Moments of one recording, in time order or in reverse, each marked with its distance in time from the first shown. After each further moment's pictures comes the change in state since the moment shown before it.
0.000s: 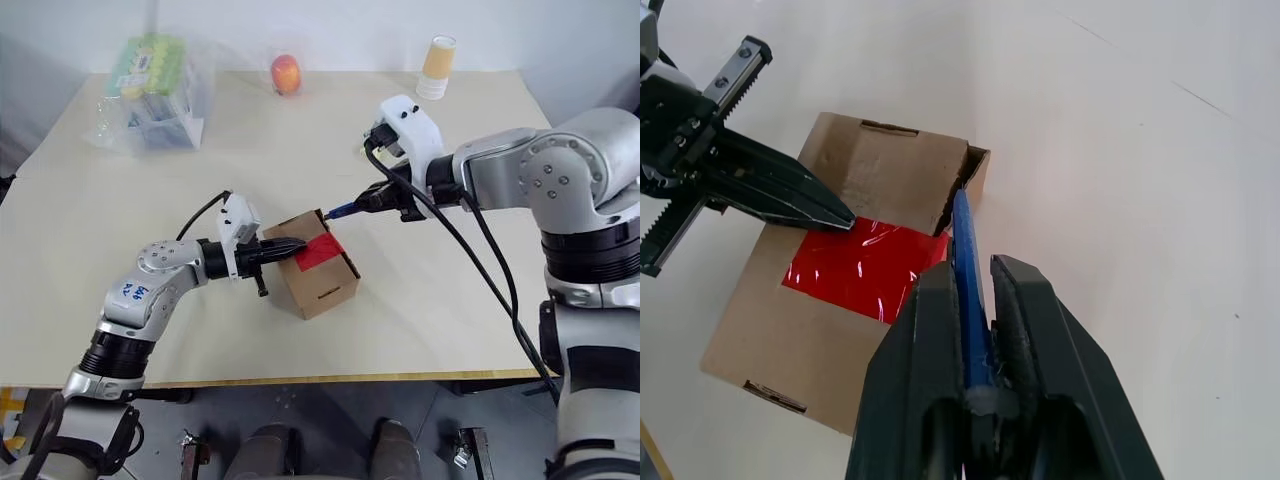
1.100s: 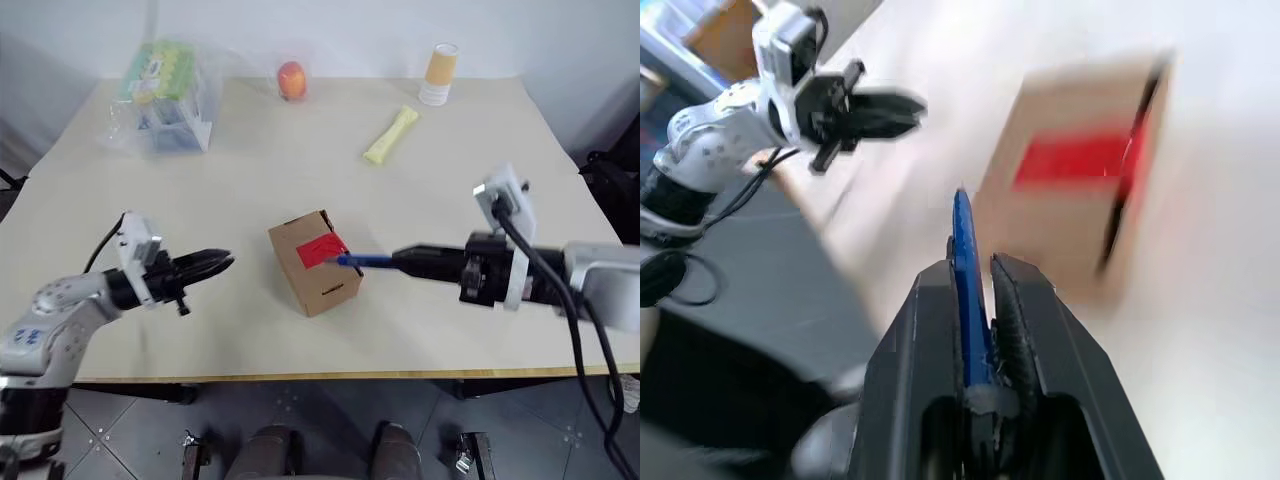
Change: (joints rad) left arm 0.252 0.181 0.261 -0.136 -0.214 0.007 -0.022; right arm 0.697 -0.420 -0.412 -0.345 0.763 -0.369 -0.077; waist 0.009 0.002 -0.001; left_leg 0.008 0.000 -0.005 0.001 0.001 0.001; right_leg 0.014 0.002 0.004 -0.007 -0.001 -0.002
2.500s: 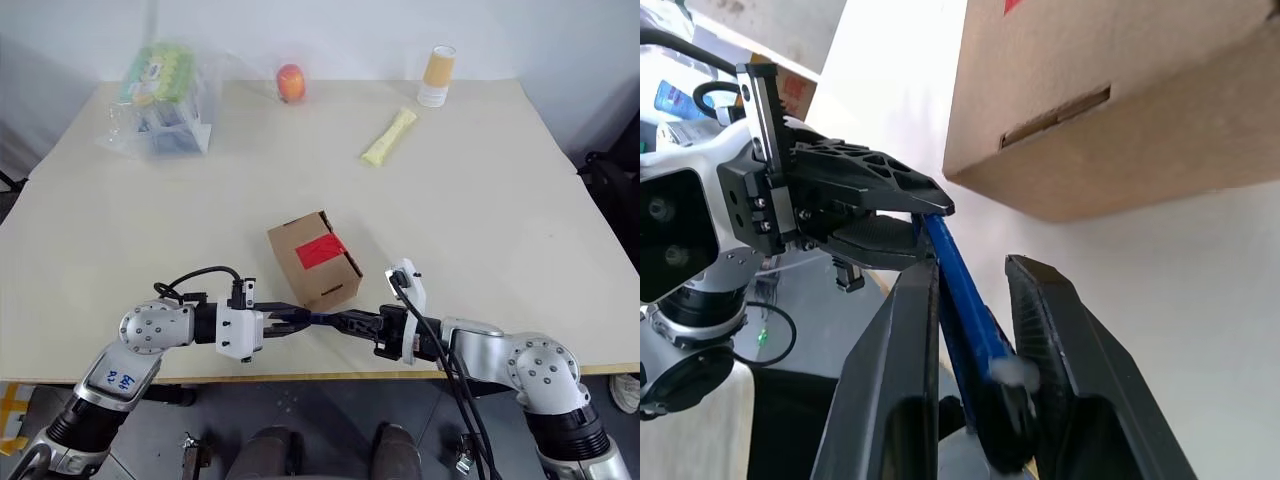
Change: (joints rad) left arm 0.085 -0.052 -0.360 -0.112 0.537 -0.696 -0.093; right arm 0.250 0.511 0.286 0.027 -0.039 -0.061 -0.300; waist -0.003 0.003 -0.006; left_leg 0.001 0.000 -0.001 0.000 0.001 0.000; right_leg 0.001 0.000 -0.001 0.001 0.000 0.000
